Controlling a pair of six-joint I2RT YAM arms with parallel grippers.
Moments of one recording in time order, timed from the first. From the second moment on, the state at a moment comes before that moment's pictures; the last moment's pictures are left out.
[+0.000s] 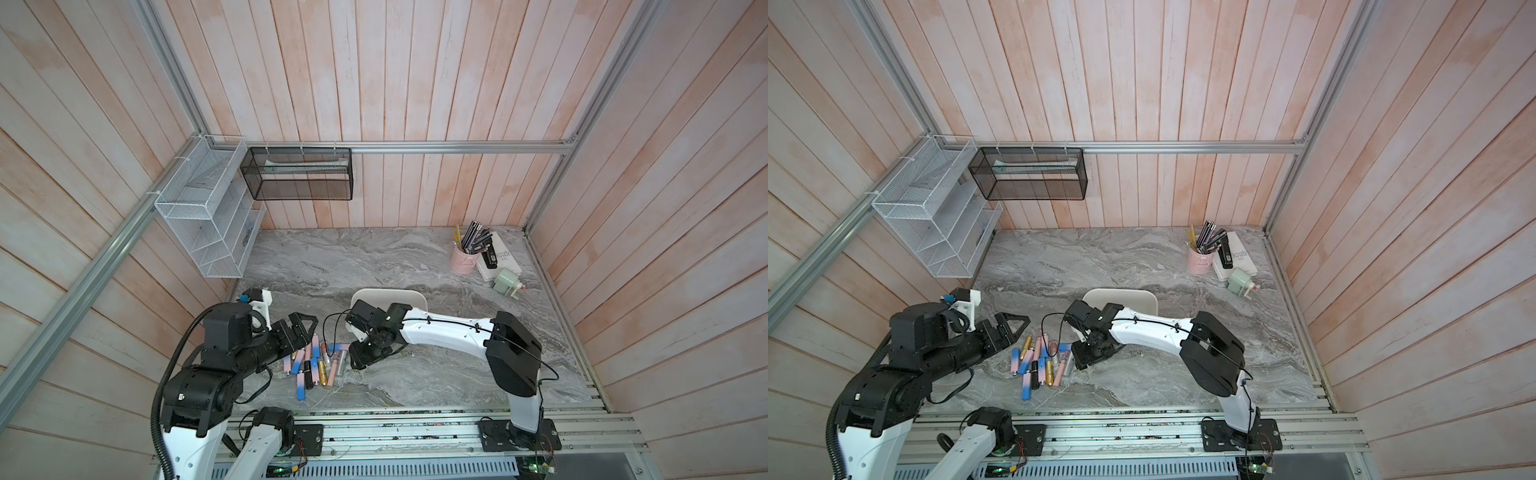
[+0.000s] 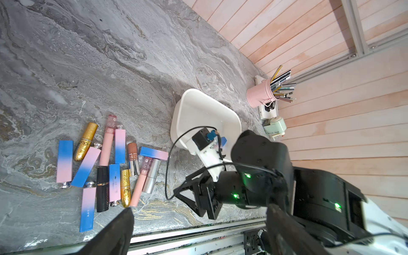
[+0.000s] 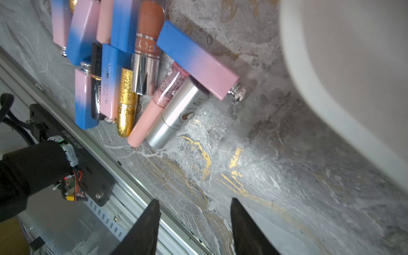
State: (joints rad) left arm -0.14 0.67 1.18 -1.20 0.32 -0.58; right arm 1.13 2.02 1.55 -0.75 -0.25 0.61
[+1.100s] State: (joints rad) left arm -0.14 0.55 1.13 -1.23 0.37 -0.49; right arm 1.20 2.26 1.79 -0.82 -0.11 0.82
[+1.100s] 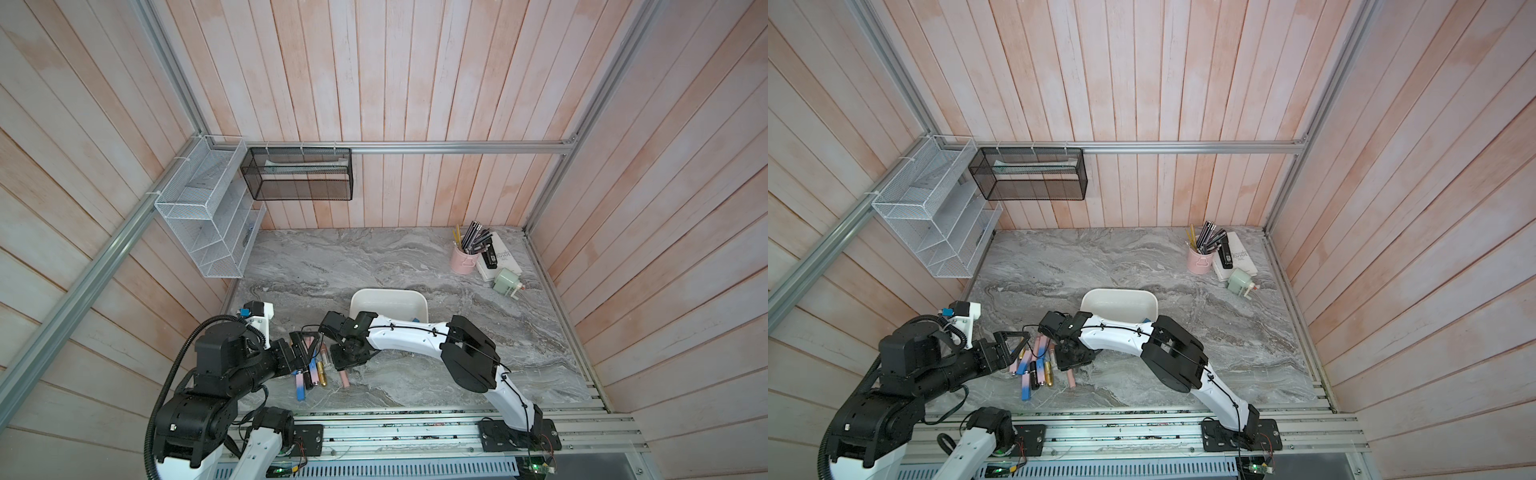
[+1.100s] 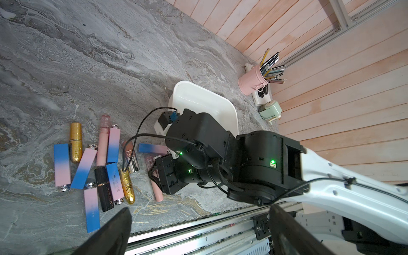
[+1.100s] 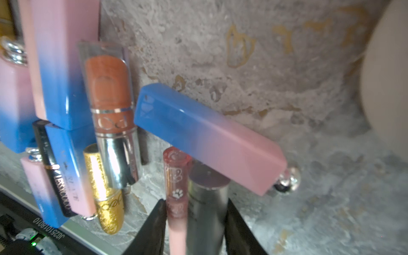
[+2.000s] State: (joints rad) left arm -0.14 0.58 1.13 -1.22 0.37 -0.47; right arm 1.18 2.10 1.57 -0.76 -0.10 0.81
